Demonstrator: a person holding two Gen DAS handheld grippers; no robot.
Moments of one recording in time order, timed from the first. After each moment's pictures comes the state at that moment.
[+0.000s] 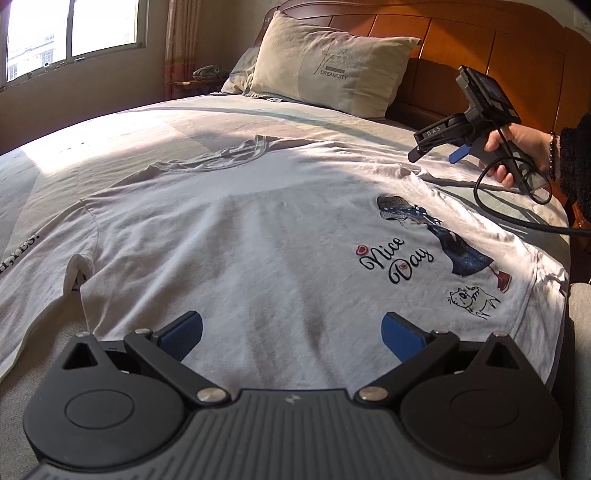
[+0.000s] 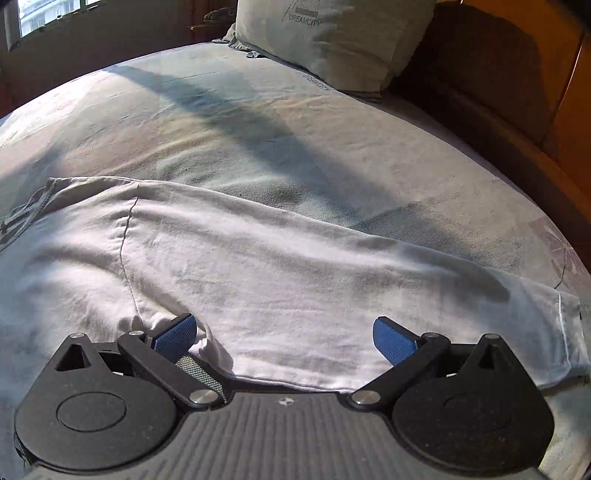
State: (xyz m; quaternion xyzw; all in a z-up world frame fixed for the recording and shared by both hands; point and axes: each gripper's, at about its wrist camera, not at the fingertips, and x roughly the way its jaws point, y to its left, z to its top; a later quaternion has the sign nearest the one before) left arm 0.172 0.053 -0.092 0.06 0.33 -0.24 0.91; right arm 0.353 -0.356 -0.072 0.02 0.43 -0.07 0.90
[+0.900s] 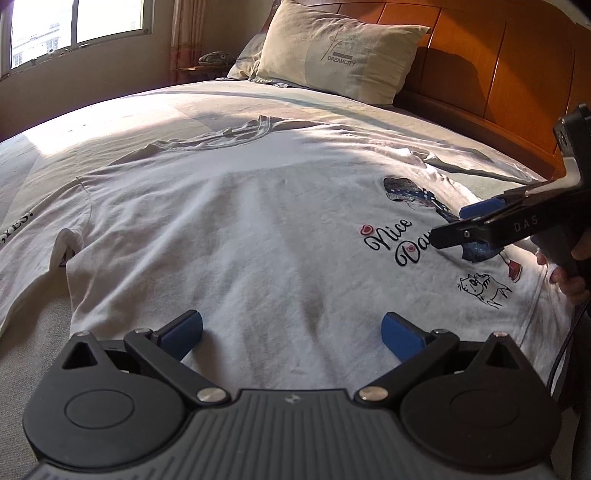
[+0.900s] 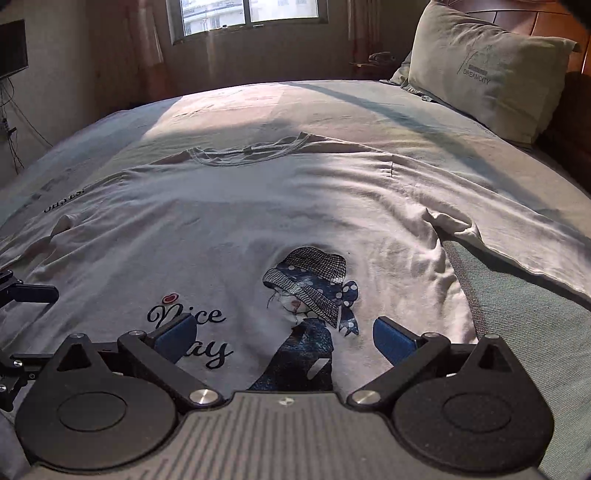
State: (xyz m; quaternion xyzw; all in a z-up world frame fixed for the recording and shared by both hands) left arm 0.175 0.047 -0.108 0.05 0.35 -0.23 0.91; right arm 0.204 -0.235 -0.098 0.00 0.38 0.14 0.91
